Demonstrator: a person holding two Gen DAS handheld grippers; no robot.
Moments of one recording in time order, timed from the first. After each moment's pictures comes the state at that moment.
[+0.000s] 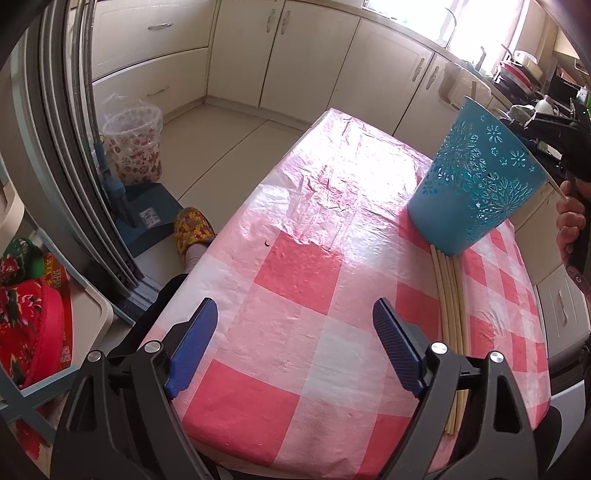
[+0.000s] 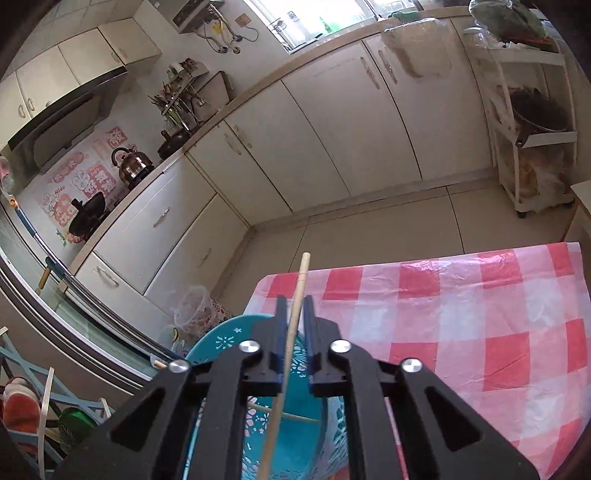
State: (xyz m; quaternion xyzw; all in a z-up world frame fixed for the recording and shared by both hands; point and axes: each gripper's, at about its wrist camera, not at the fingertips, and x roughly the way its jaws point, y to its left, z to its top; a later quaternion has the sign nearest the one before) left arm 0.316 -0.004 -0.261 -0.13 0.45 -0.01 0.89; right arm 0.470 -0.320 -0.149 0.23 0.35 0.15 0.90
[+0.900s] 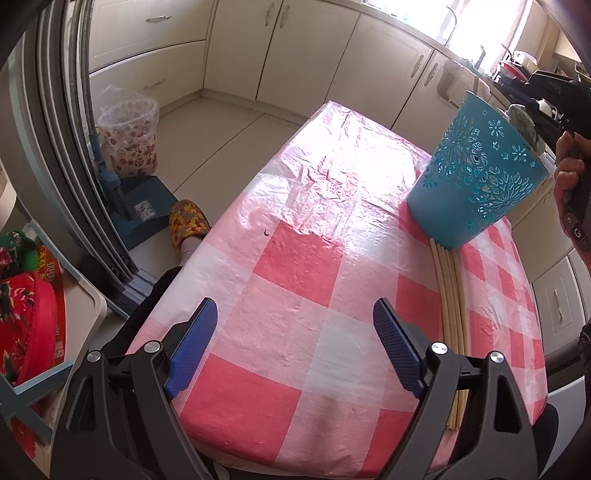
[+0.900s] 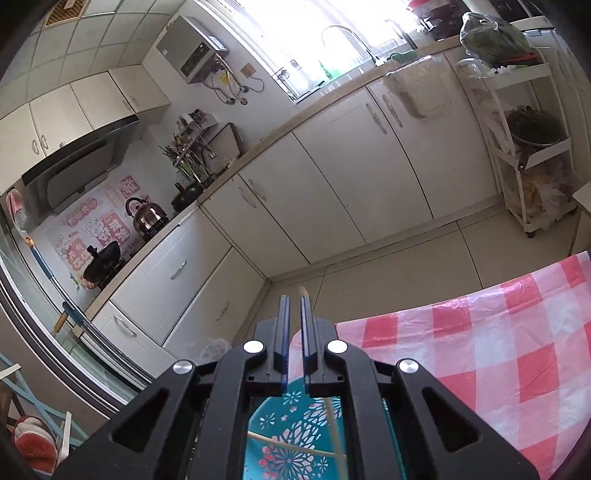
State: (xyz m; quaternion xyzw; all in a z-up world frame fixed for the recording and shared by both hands) left arm 0.315 -0.001 -0.266 -0.14 0.45 -0.02 0.88; right arm 0.471 -0.297 -0.121 0.28 0.25 0.13 0.92
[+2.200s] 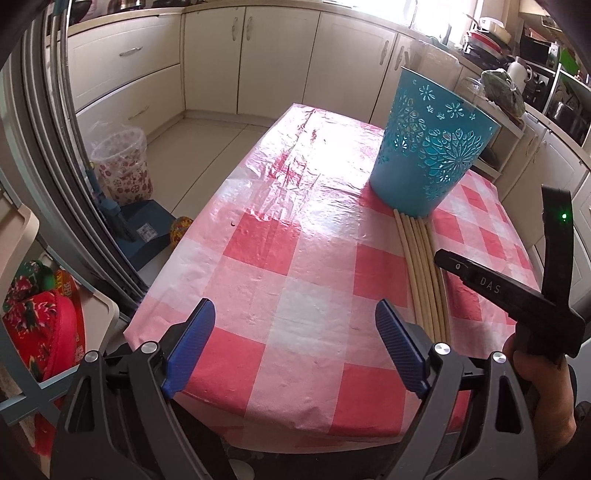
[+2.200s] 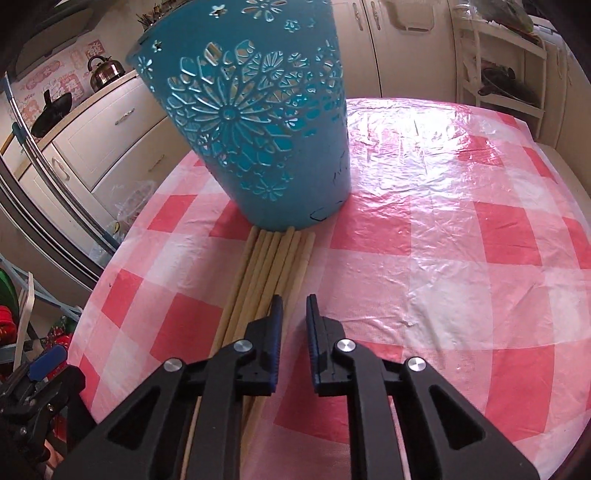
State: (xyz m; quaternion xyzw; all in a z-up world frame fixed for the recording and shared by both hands) left arm 0.283 -0.041 -0.240 -0.07 0.45 -0.04 0.89; right arm 0.333 -0.248 -0.276 0.11 0.45 0.08 0.88
